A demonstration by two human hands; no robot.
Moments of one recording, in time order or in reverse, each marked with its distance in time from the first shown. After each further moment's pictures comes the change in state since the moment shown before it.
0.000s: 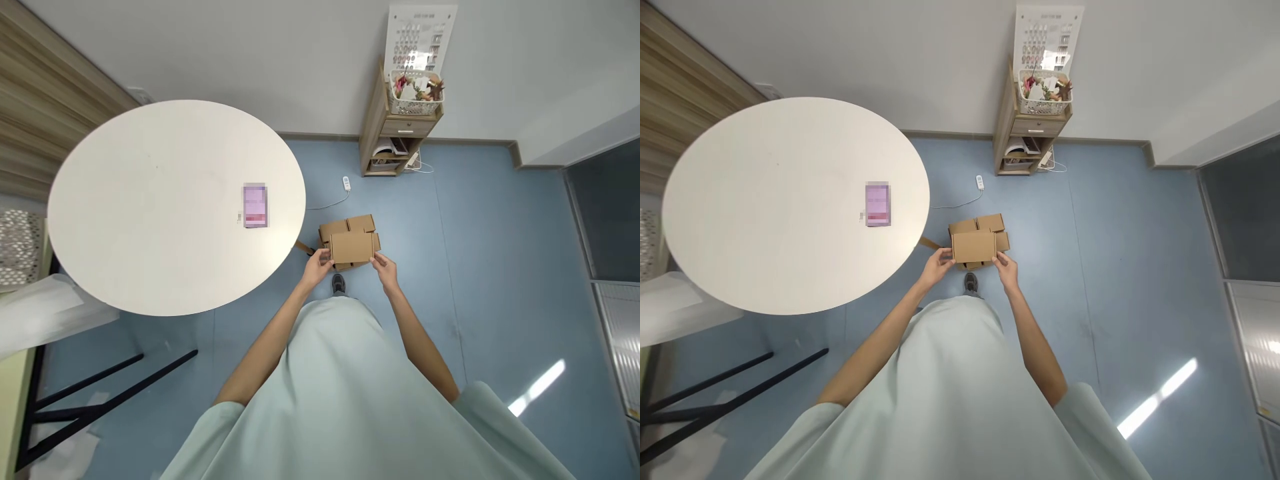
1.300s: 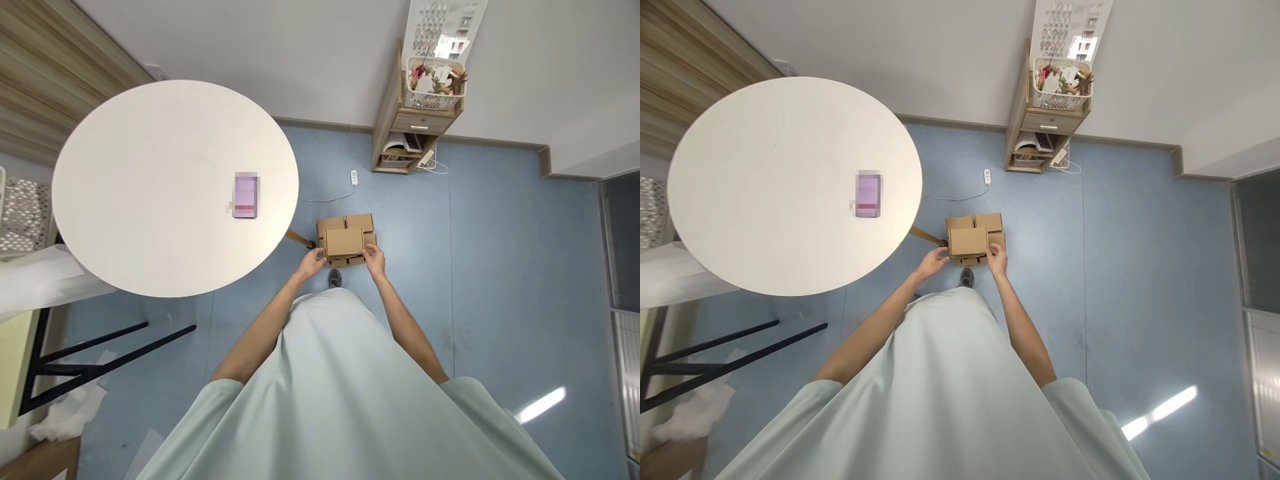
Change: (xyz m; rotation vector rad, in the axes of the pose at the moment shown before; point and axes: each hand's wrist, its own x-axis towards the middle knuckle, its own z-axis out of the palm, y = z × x) left_hand 0.043 -0.013 0.035 0.163 0.056 -0.271; right_hand 0.092 0.025 -0.004 -0.310 -0.041 0.046
